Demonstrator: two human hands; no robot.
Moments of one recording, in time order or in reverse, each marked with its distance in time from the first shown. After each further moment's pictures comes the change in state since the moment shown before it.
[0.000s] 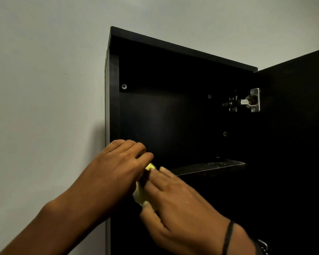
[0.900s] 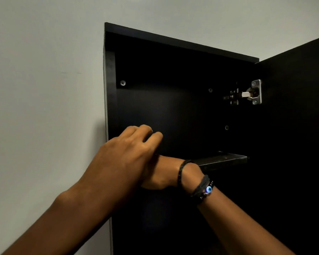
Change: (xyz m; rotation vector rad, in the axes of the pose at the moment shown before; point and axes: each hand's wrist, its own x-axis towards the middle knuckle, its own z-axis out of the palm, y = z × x) left_hand 0.017 0.018 -0.013 -0.004 0.065 -0.153; right_hand 0.066 0.012 -0.017 0.292 -0.348 -0.057
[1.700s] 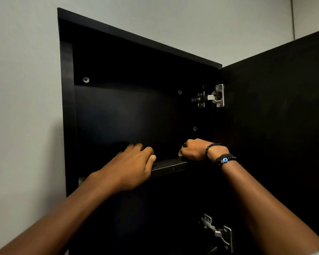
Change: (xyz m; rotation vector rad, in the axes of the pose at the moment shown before) left_hand 0.055 0.028 0.092 -0.379 -0.443 -0.079; right_hand -0.058 0.167 -0.047 -0.167 0.095 0.843
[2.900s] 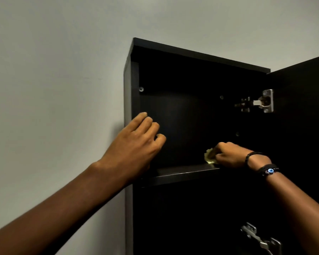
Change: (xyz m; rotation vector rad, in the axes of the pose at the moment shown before) left_hand -0.079 -0.040 -0.077 0.835 0.393 0.183; right_hand -0.023 -0.034 -0.003 -0.017 0.064 -0.114
